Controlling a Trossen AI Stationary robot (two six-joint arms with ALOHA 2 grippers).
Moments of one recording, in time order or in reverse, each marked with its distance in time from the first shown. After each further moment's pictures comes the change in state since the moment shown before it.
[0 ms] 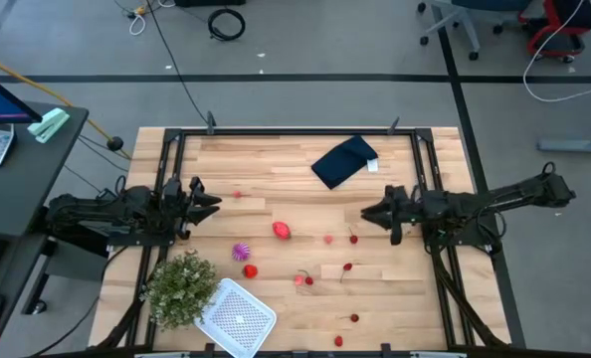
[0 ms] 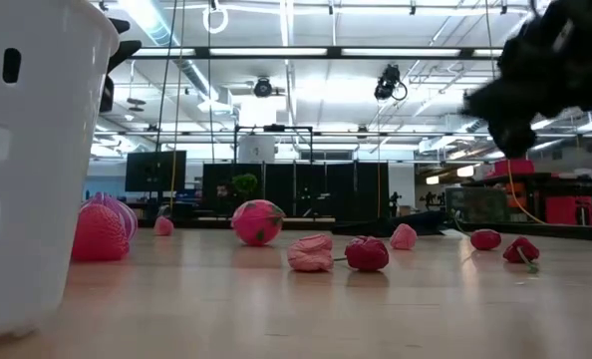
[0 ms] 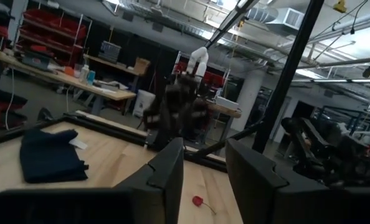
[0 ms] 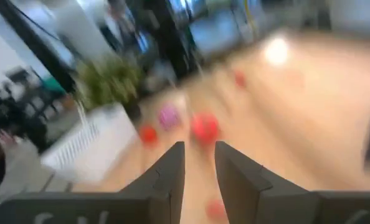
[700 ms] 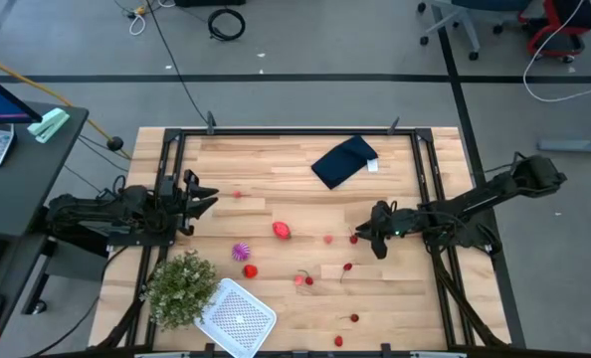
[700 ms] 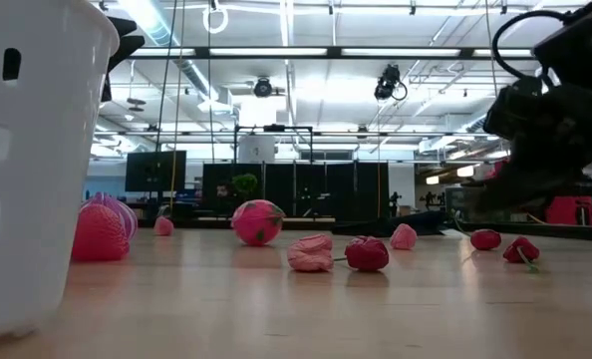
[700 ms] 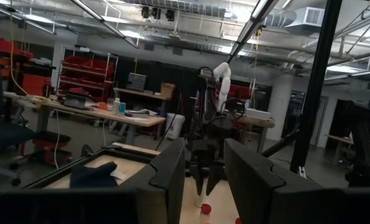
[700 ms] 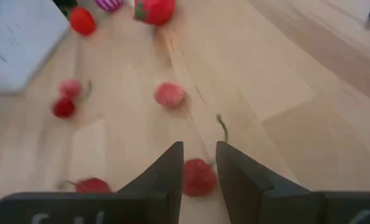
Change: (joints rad) left arm 0.000 0.000 0.000 0.060 -0.108 0.186; right arm 0.088 0.539 0.001 0.142 0.035 0.022
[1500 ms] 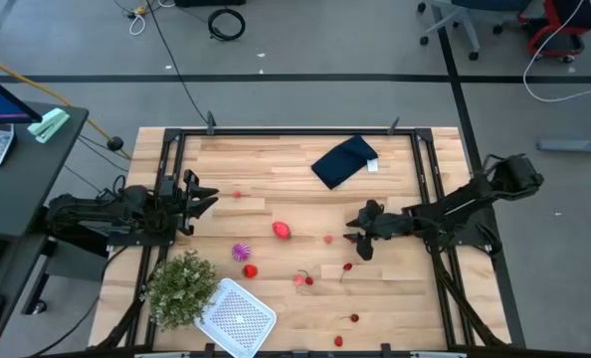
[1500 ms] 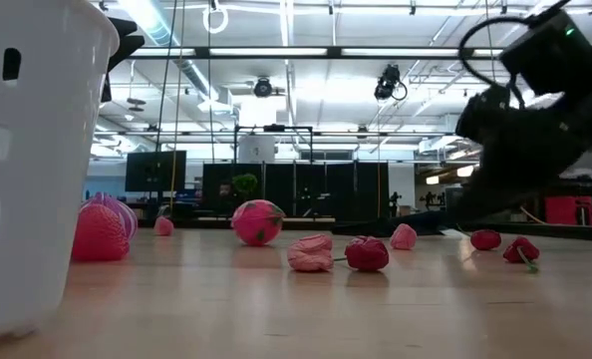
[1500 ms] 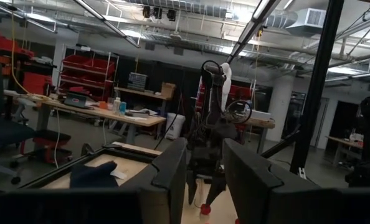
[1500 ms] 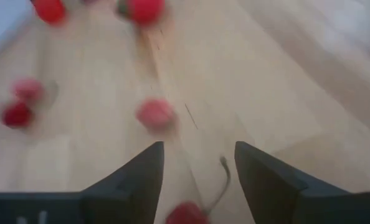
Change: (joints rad) left arm 0.000 0.000 0.000 0.000 -0.004 -0.009; right arm -0.003 0.292 0.135 0.058 0.082 -0.072
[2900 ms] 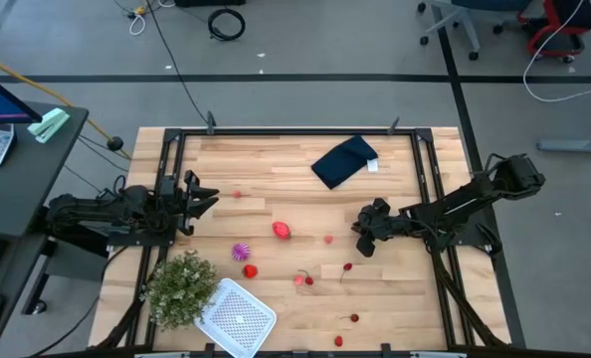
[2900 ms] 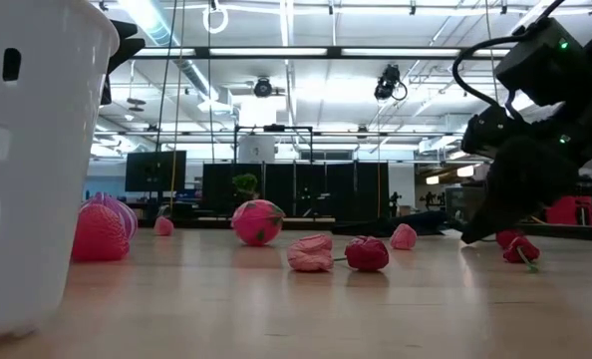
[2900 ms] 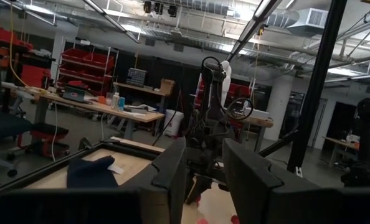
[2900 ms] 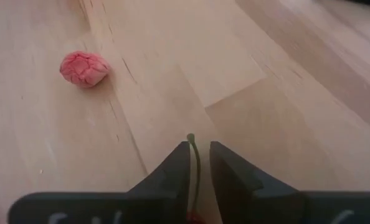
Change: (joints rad) left arm 0.000 0.000 0.000 -0.016 0.000 -0.029; right arm 0.000 -0.027 0.025 -0.227 0.075 0.087
